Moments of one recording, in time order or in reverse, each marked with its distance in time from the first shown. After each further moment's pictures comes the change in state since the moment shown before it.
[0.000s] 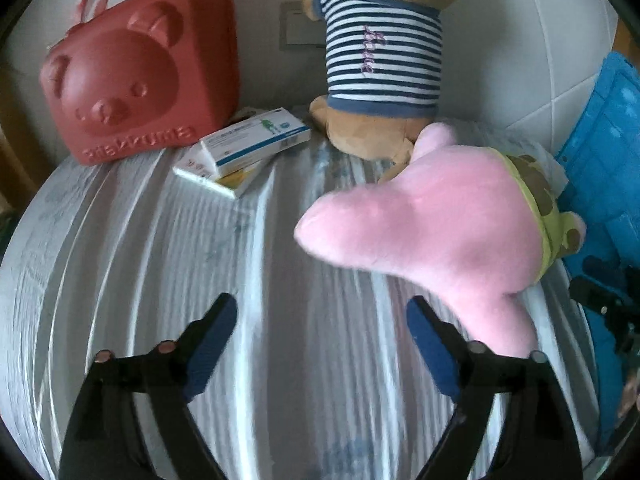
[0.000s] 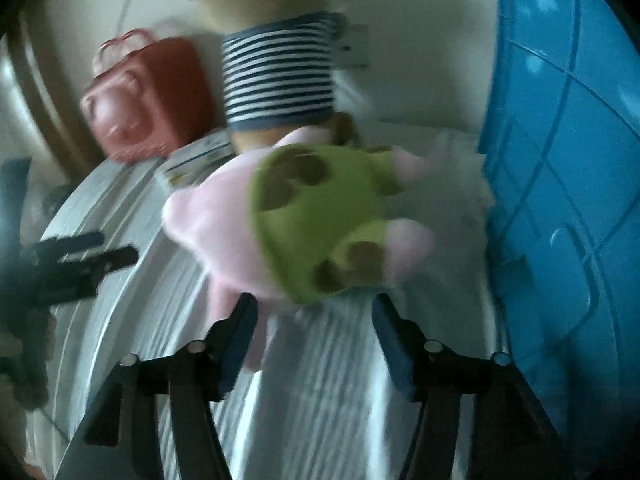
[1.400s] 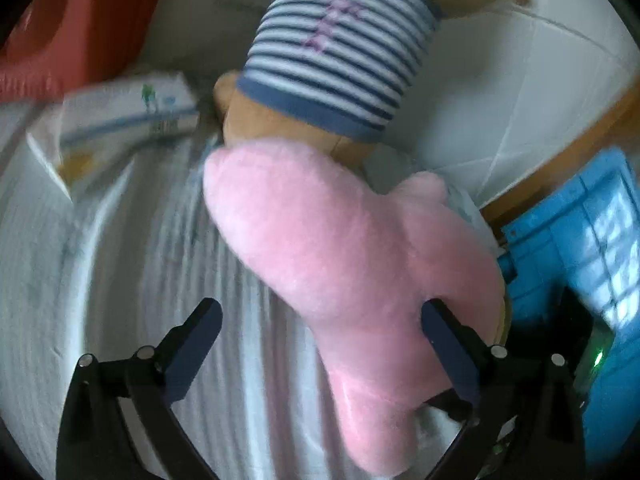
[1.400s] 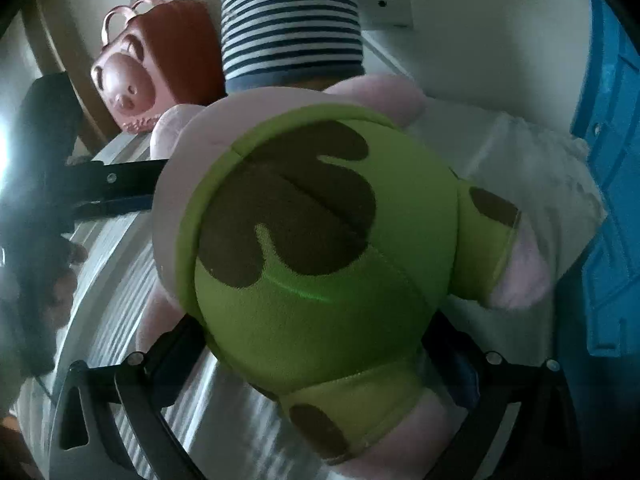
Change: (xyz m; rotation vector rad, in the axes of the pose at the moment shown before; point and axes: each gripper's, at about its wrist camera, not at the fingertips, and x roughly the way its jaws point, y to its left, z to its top) left arm 0.083 -0.012 0.046 -0.265 0.044 -0.453; right arm 0.093 0.012 0.015 -0.115 0.057 0.171
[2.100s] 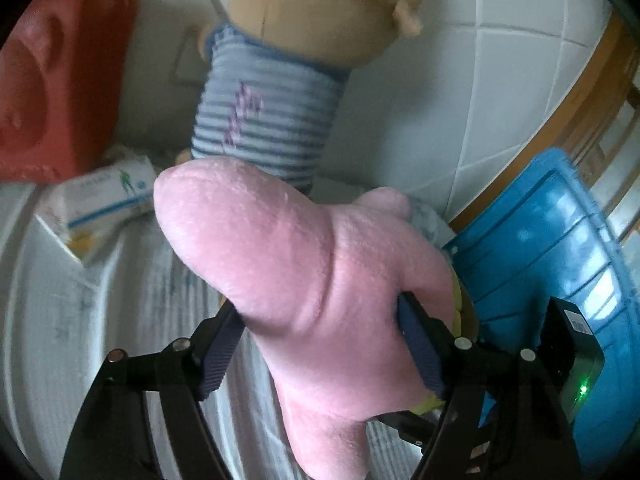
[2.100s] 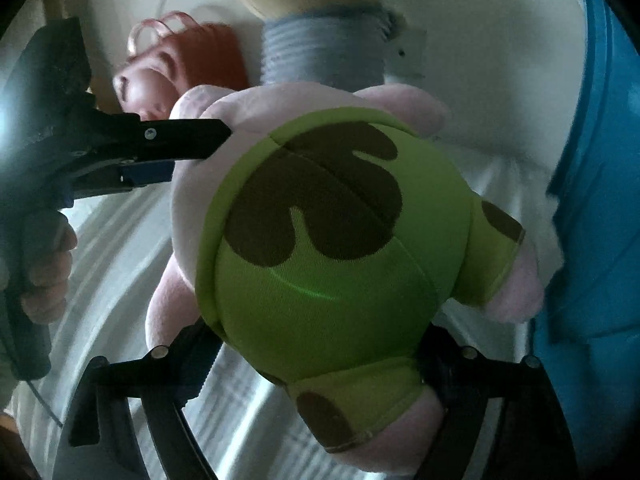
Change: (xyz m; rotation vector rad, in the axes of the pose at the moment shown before) left arm -0.064 -0.072 0.003 0.179 -0.139 -0.027; right arm -0.055 0.056 0.014 -0.069 -0.103 -0.026
